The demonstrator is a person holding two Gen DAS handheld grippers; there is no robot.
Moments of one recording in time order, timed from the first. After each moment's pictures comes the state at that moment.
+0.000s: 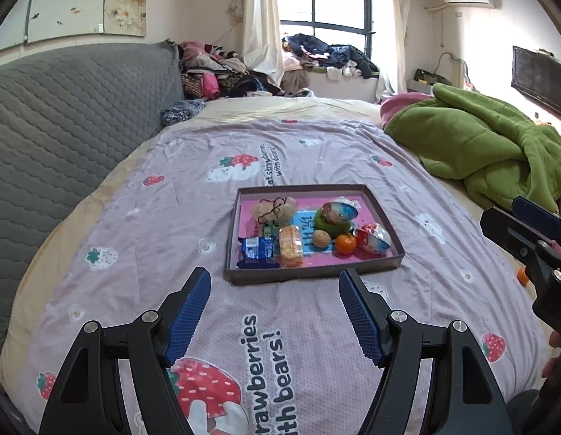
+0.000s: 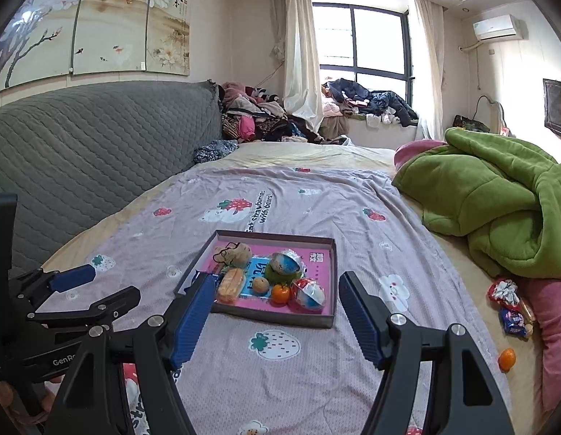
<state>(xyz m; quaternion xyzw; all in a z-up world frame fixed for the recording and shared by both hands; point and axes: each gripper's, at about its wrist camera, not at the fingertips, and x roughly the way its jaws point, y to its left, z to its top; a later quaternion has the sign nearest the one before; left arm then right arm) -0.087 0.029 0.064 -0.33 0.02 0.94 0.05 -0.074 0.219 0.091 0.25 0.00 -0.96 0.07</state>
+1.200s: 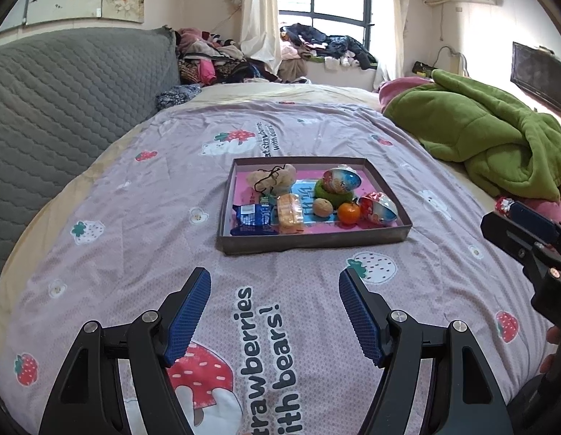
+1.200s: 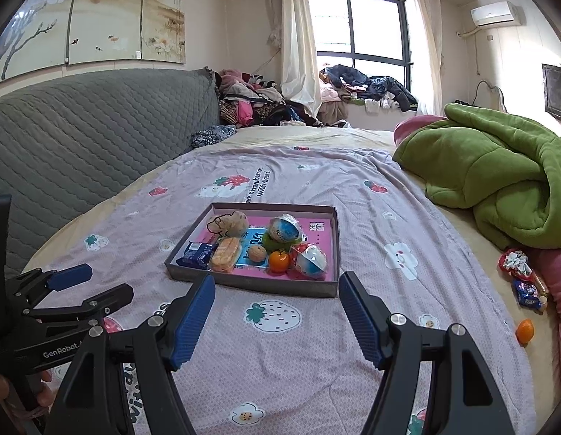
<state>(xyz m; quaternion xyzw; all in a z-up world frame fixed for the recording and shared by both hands) -0.085 0.022 0.009 -0.35 0.01 0.94 0.06 -0.072 0.222 0.036 0.28 -0.01 -0.96 0.07</state>
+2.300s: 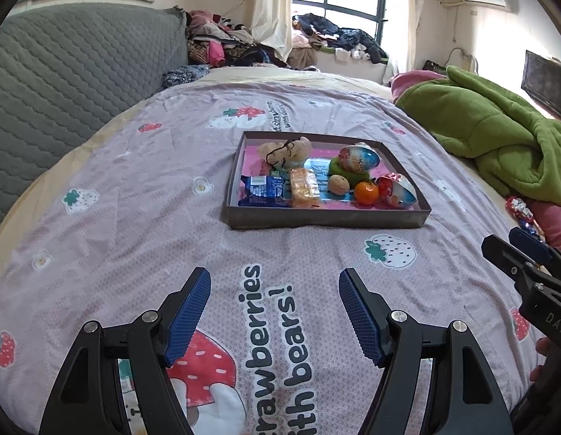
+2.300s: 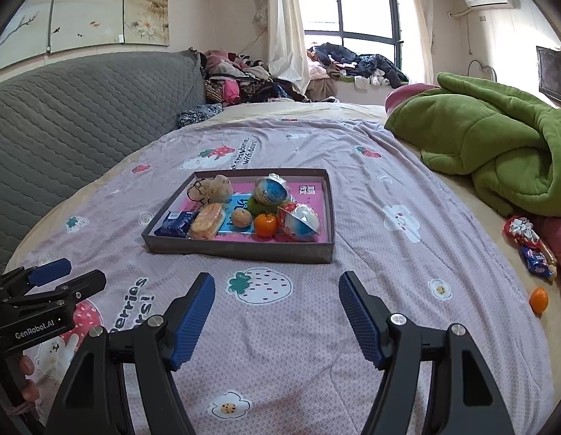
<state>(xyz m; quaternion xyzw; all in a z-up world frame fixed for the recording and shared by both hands) -0.097 0.005 -0.032 -0.37 -0.01 0.93 0.05 -0.086 0.227 -0.014 0.32 -0.02 -0.95 0.05</state>
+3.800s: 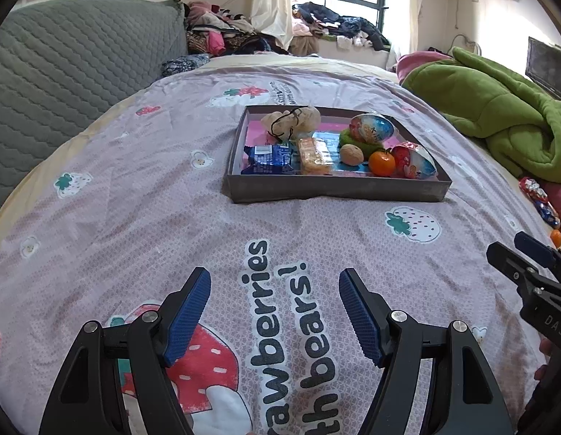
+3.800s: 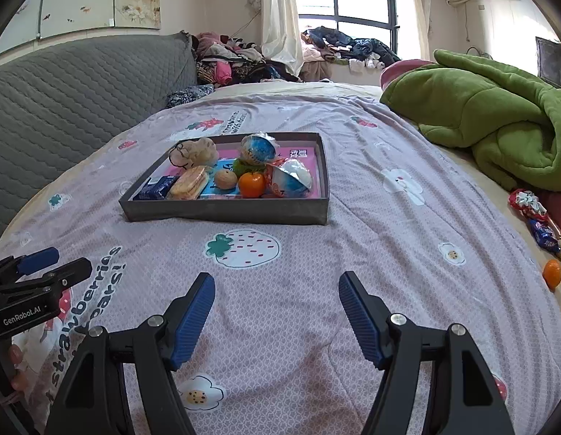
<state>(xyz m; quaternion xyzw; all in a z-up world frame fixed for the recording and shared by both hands) -0.107 0.009 -0.074 -0.39 0.00 0.92 0.04 -0.093 0.230 -0.066 0.35 -0.01 -0.94 0.03</state>
